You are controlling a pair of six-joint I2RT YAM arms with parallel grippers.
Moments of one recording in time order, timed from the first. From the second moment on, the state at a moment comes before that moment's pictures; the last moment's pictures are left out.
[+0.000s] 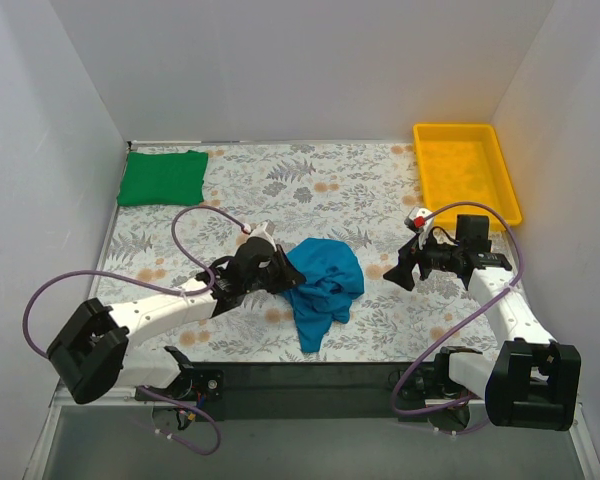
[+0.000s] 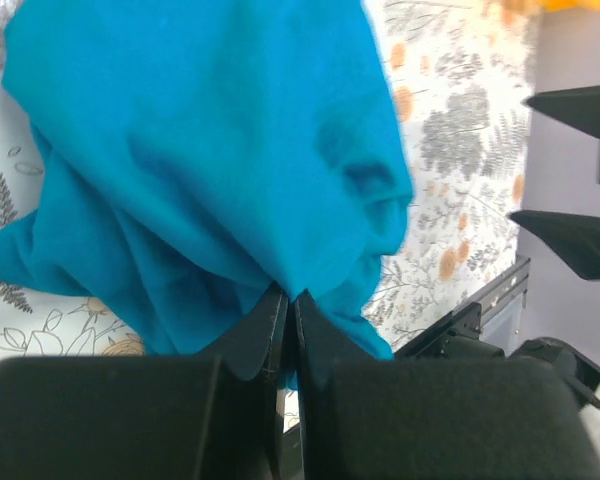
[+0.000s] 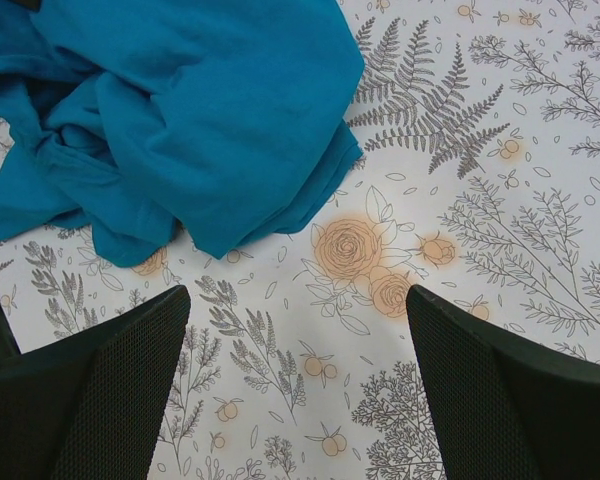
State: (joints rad) left arm -0.82 1.28 0.64 0.02 0.01 -1.00; right arm -0.03 1.10 0.65 -0.43 -0.93 -0.61
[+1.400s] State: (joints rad) left arm -0.82 1.32 1.60 -0.12 -0.11 -0.37; right arm 0.10 1.13 0.70 -0.54 -1.06 -0.69
